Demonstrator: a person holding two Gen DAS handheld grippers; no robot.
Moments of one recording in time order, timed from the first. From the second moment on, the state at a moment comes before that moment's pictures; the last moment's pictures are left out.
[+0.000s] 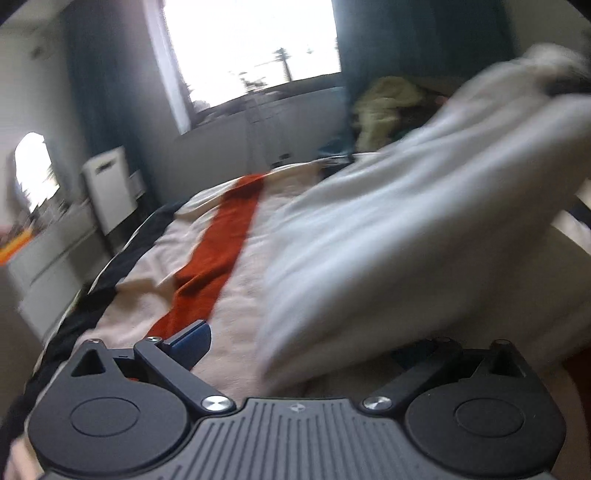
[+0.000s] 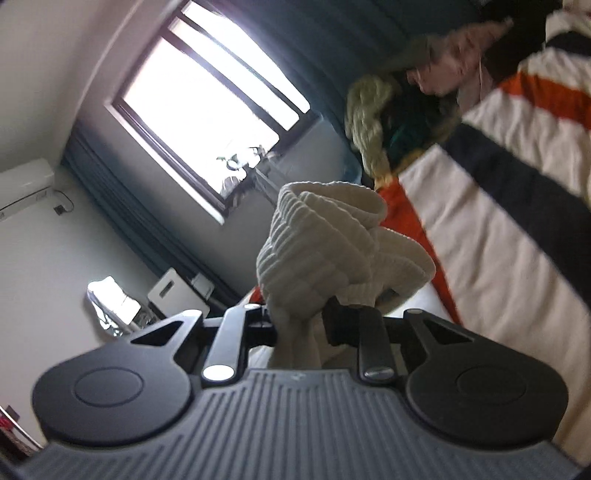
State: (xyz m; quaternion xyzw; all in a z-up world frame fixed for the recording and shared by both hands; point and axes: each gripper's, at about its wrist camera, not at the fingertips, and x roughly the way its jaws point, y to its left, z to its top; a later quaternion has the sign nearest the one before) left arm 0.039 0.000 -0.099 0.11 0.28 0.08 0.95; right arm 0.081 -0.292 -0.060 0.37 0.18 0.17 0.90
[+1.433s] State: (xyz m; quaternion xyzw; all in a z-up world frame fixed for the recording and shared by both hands) left arm 0.009 0.122 -0.102 -0.44 0.30 -0.04 0.85; right arm 0.099 -0.299 -0.134 0.40 0.38 0.11 0.83
